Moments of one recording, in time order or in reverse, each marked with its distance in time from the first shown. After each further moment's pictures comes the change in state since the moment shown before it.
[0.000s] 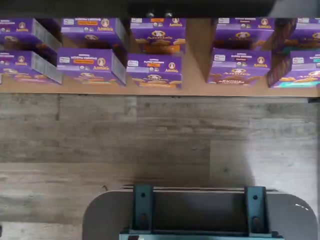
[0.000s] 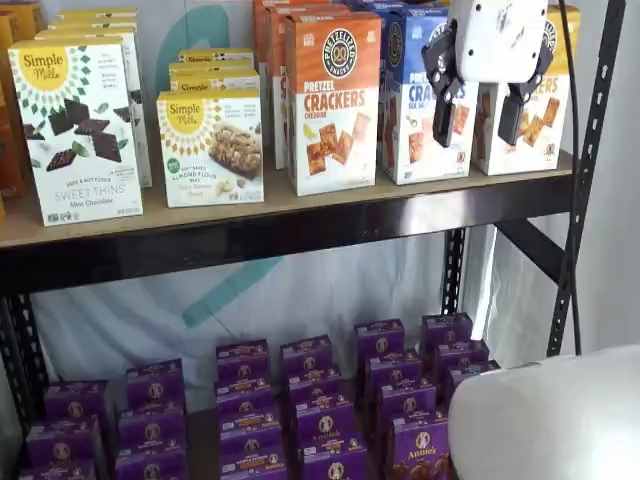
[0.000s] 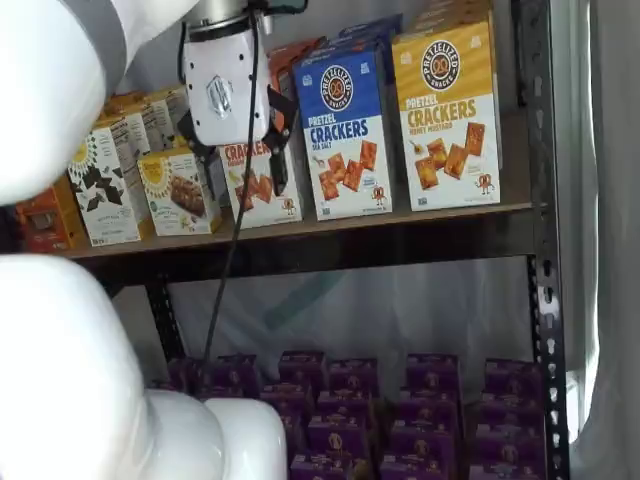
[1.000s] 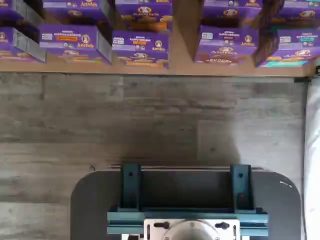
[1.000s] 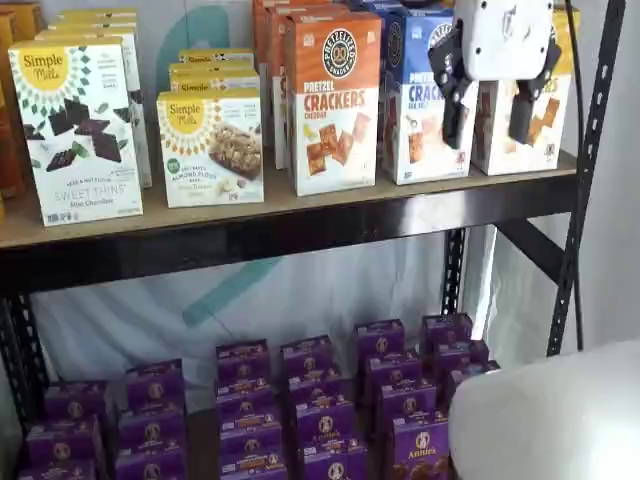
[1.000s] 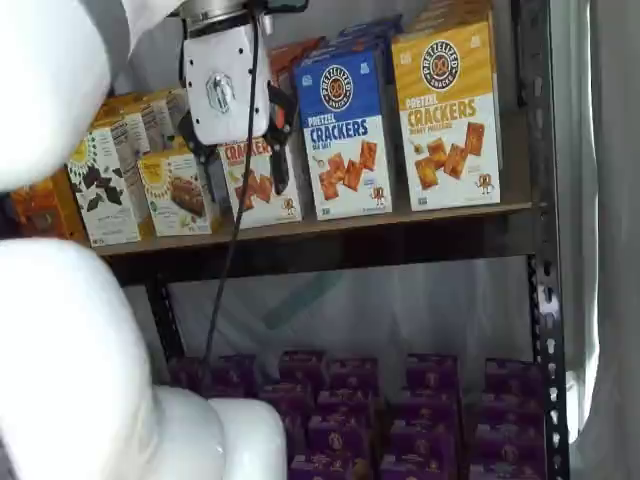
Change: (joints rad) arm 0.017 0.028 -0.040 -0.033 0.077 0.006
